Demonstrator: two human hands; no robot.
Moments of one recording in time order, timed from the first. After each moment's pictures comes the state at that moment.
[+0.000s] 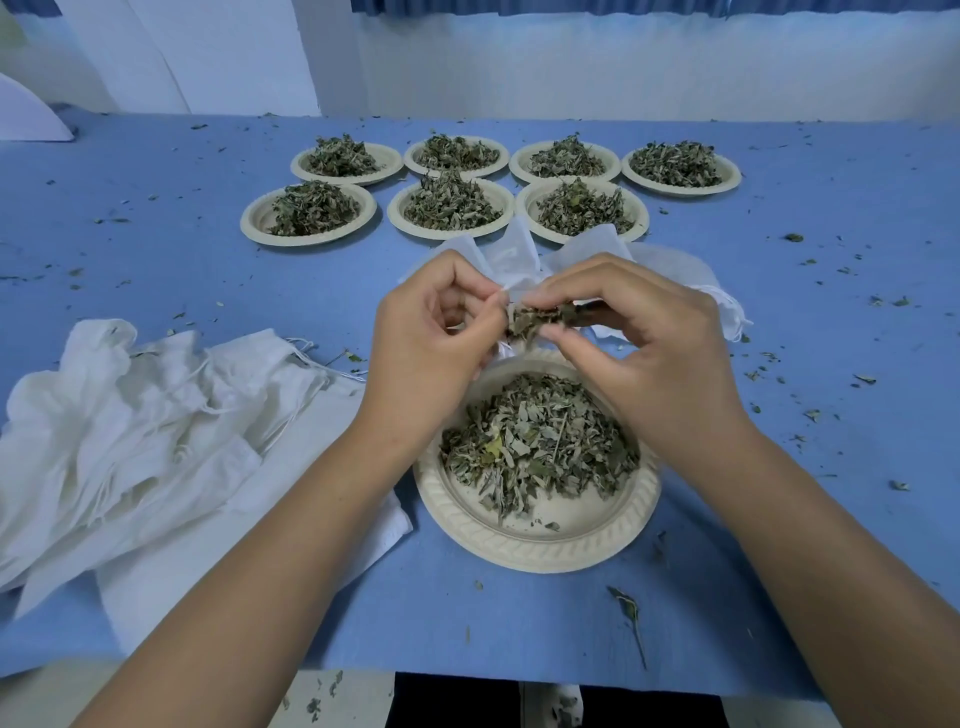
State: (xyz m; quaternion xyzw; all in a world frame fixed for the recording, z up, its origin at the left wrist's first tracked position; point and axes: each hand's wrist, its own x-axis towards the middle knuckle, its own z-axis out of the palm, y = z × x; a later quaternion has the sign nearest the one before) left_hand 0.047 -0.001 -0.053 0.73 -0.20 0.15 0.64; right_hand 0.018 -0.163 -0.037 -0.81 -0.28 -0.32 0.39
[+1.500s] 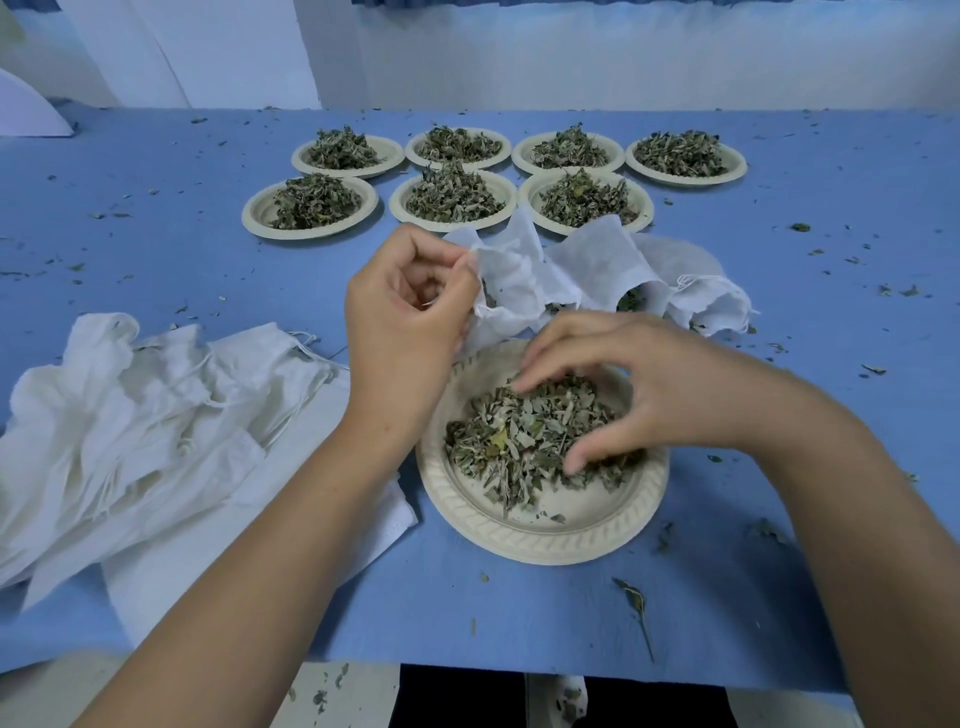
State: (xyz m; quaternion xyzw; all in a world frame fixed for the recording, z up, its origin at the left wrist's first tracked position) left_hand 0.046 0.003 -0.048 0.69 -0.14 0.23 0.67; right_hand 0.021 -0.186 -0.027 -0.90 -0.31 0.09 0.29
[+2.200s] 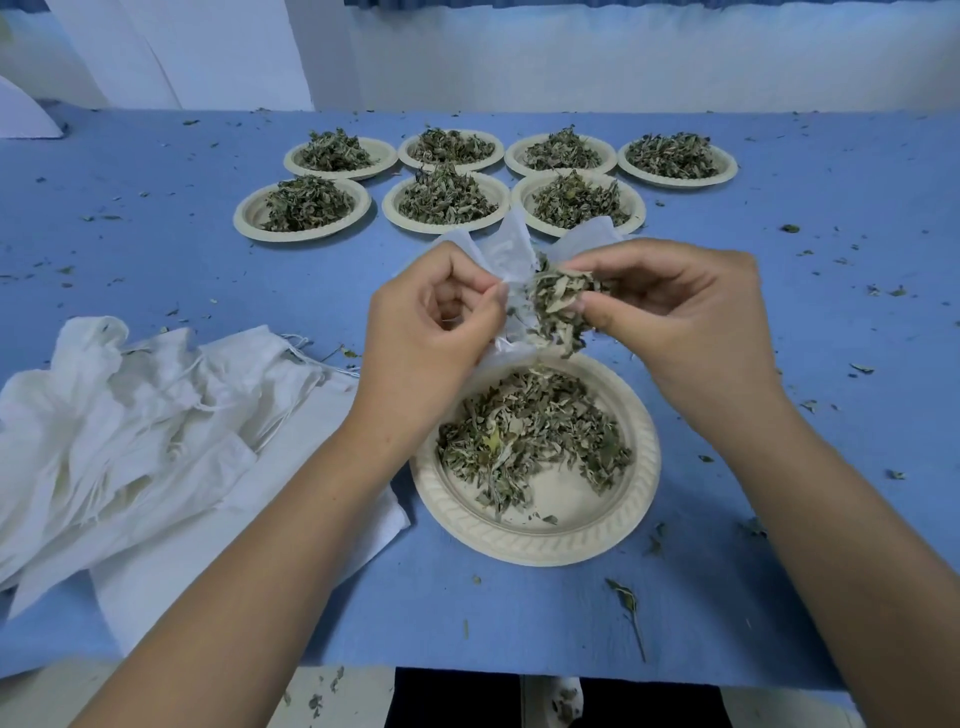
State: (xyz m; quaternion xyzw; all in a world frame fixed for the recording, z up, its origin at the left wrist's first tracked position) left_hand 0.046 -0.001 -0.052 0.73 -0.20 0.16 0.64; right_hand 0.015 -0.171 -0.026 -0.74 -0.22 -0.21 0.60
